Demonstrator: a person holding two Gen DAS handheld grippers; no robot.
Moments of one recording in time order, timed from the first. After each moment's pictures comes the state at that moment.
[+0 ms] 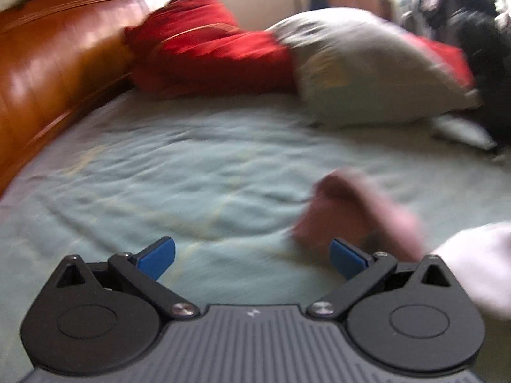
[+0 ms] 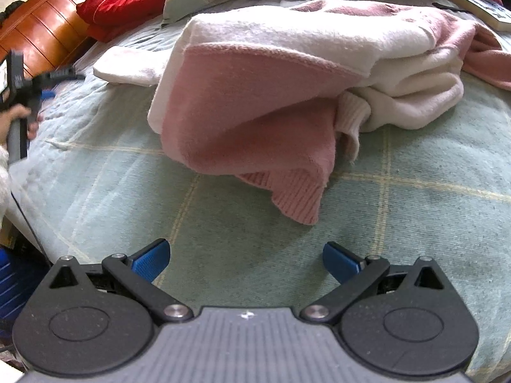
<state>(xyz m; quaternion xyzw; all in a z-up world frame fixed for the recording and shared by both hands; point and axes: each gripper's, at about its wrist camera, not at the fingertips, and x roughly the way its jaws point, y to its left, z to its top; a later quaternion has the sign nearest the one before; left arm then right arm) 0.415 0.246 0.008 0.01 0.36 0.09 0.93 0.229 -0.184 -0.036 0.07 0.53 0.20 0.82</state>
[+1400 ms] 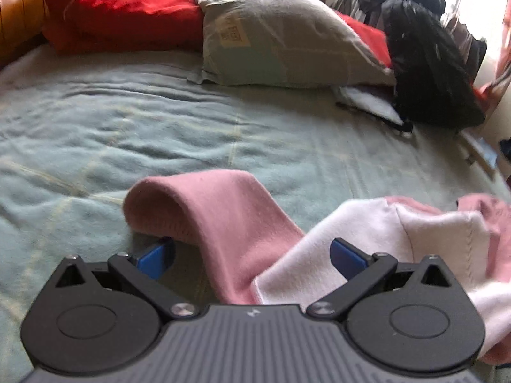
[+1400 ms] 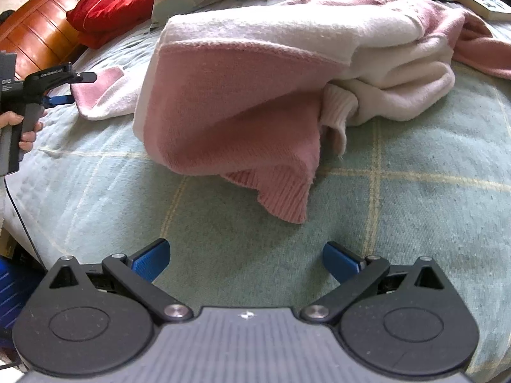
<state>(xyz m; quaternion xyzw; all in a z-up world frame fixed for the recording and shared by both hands) 0.412 0.225 -0.026 -0.09 0.42 -0.07 0.90 0.229 -0.188 -0.041 0.08 0.53 0.18 0.82</state>
